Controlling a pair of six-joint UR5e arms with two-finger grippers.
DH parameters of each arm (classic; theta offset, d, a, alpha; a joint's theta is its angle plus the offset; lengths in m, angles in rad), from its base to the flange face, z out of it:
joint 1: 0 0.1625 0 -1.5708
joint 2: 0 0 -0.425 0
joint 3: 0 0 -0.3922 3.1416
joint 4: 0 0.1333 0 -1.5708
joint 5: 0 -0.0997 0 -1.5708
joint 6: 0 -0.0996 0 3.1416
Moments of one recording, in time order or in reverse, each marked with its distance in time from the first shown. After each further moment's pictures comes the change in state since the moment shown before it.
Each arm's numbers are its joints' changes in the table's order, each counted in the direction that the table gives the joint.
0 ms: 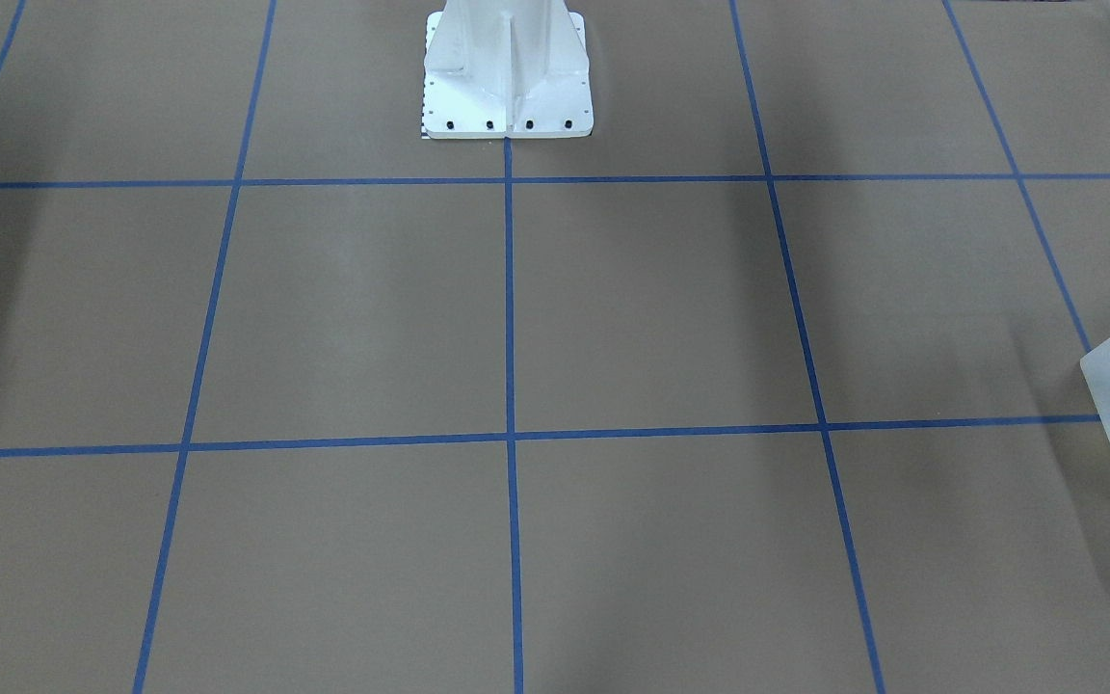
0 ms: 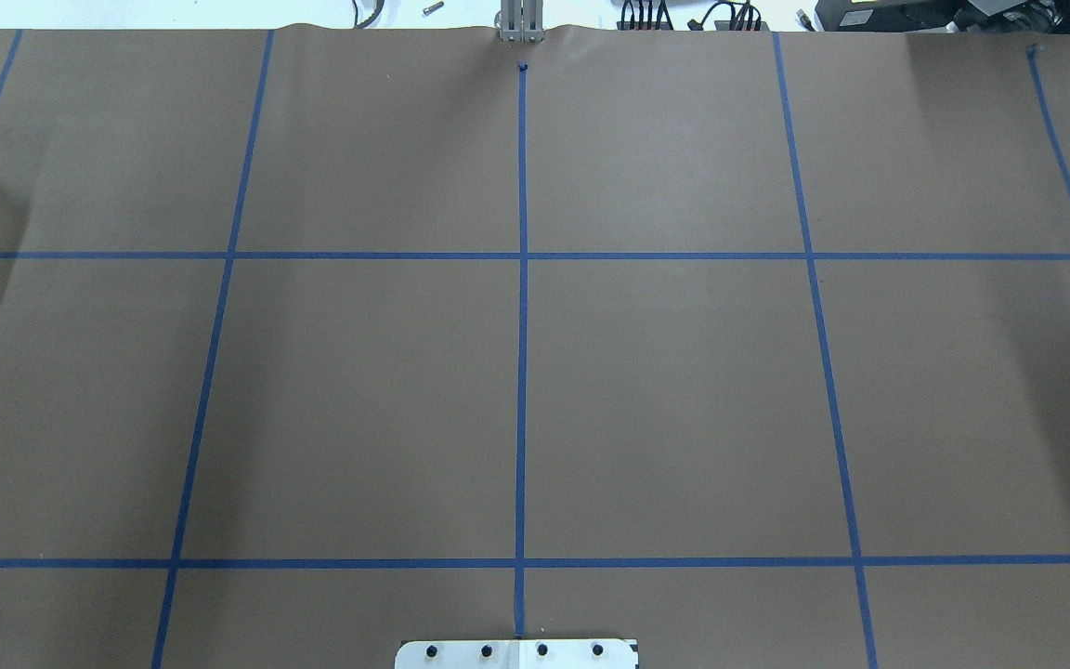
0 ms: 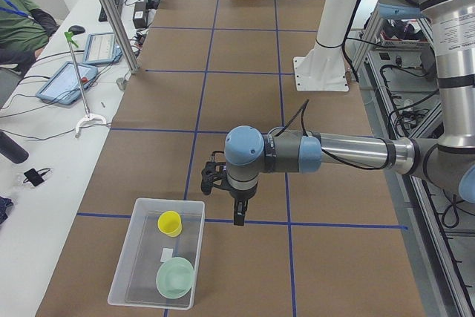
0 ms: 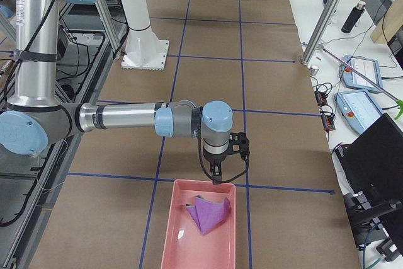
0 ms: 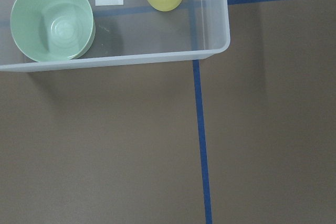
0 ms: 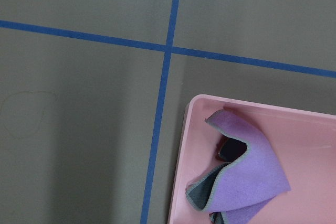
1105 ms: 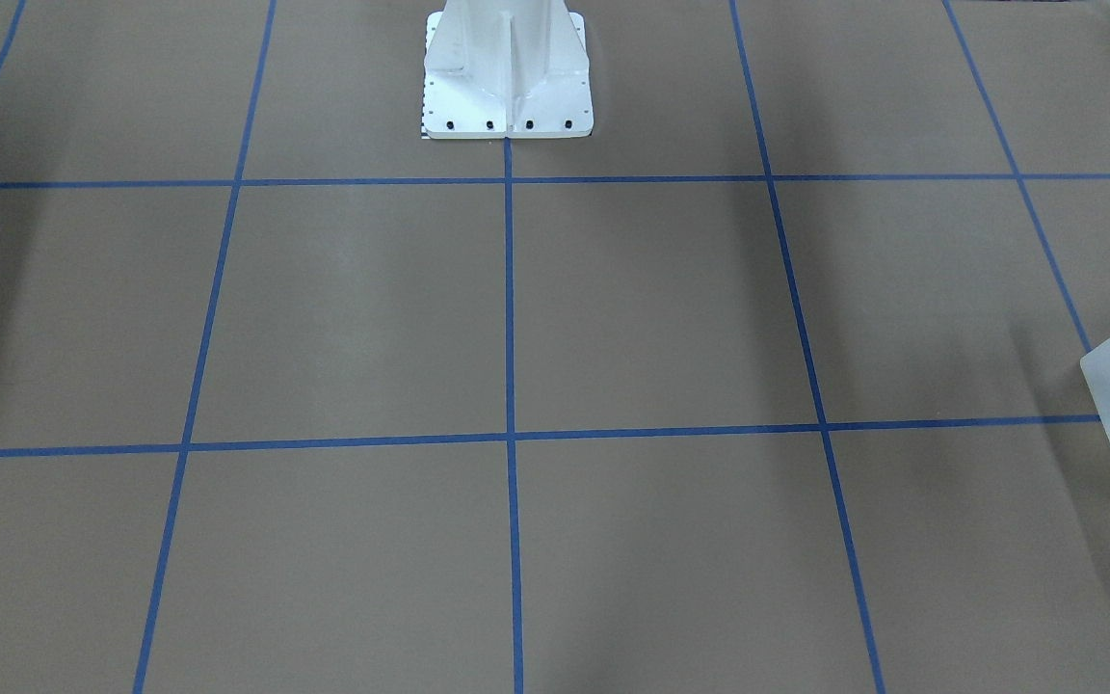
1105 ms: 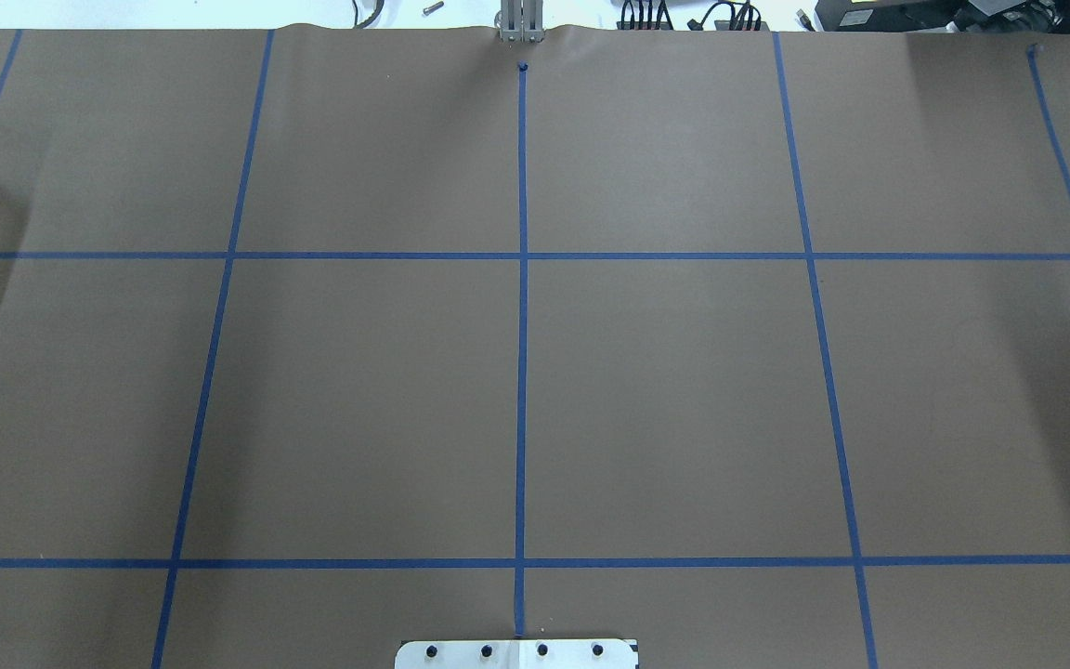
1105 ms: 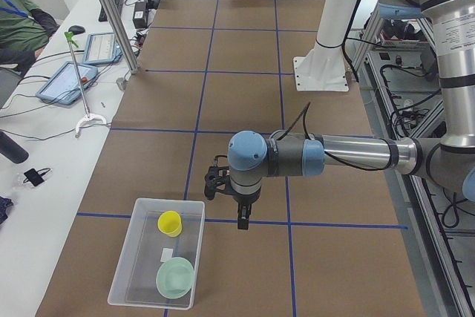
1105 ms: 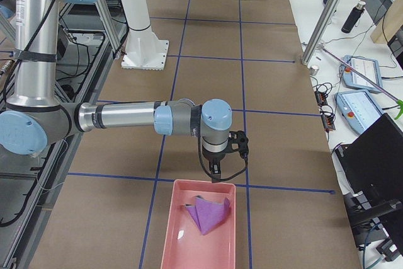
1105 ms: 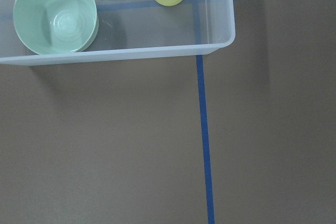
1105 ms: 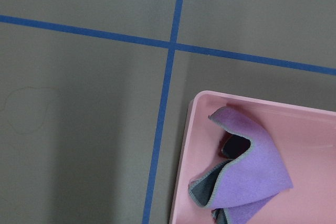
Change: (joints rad) left arm -0.003 -0.018 -0.006 -0.002 -0.001 0.001; right arm -0.002 0.007 -0.008 -0.005 -0.002 0.007
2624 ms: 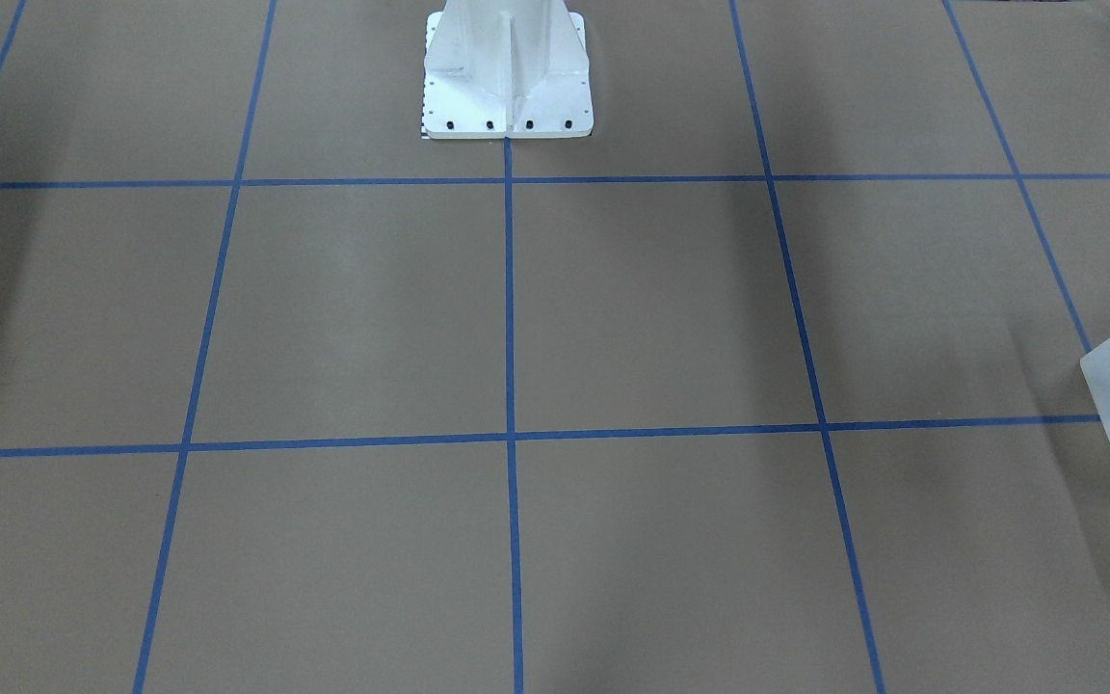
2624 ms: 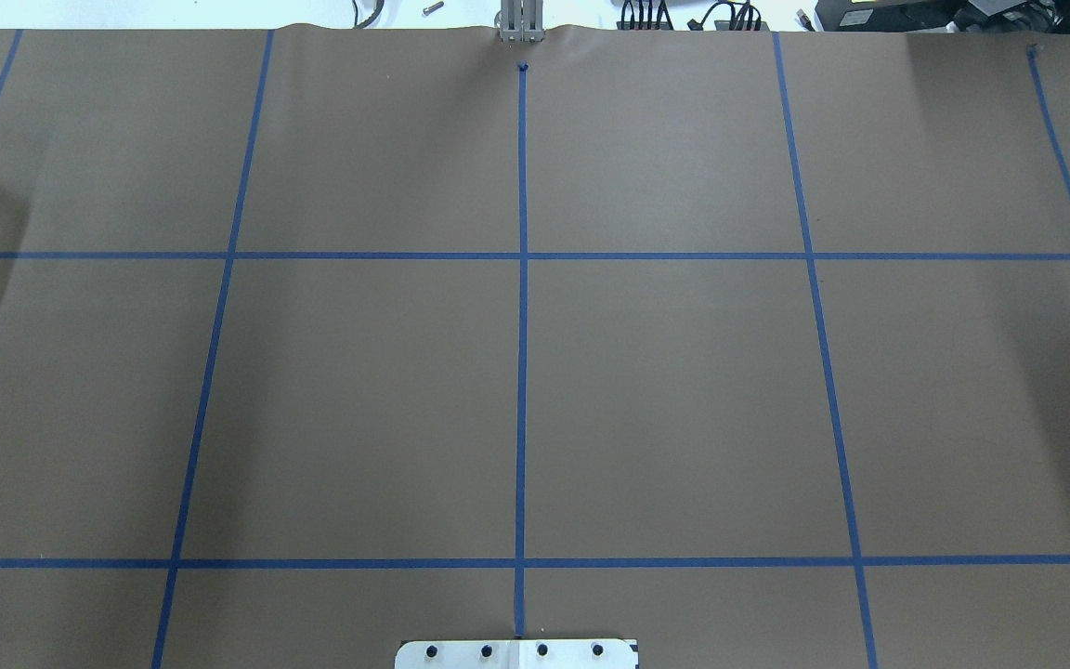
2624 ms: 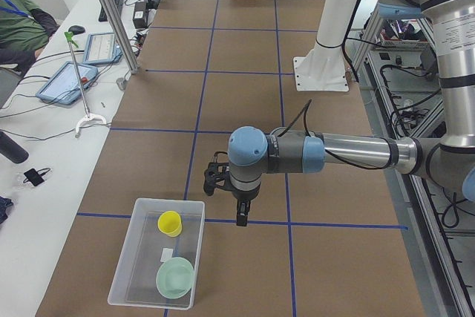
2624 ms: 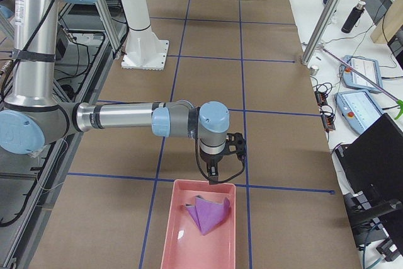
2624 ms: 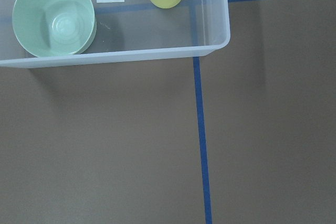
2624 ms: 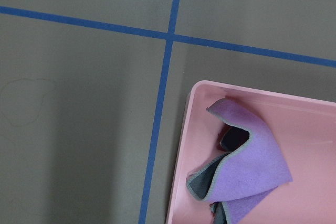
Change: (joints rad) left arm 0.000 0.004 0.016 0.000 0.001 0.000; right arm -0.002 0.017 0.000 0.007 0.001 0.009
